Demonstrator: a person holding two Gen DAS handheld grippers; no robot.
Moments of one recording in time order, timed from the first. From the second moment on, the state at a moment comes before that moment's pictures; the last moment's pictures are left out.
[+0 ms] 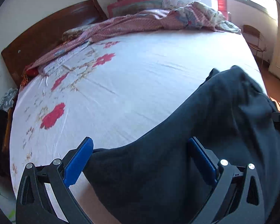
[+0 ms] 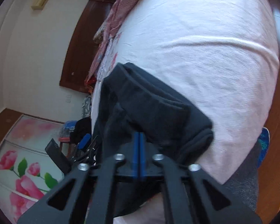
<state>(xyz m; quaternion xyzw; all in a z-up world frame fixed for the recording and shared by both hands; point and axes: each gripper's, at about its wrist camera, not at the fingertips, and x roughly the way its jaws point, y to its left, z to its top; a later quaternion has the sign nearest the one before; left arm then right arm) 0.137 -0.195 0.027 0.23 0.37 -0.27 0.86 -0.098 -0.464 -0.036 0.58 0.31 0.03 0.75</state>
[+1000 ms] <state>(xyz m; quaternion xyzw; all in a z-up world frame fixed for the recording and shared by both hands) 0.044 -0.116 0.039 -0.02 0.45 -0.30 0.84 -0.059 -0.491 0.039 0.49 0.29 0.03 0.82</state>
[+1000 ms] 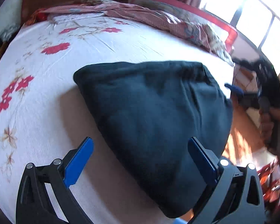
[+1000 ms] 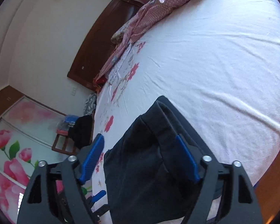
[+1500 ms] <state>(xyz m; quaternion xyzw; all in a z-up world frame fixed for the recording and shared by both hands) 0.076 -0.078 -0.020 -0.31 0.53 -0.33 0.72 -0.083 -0.507 -0.048 0.57 0.29 0.13 0.76</state>
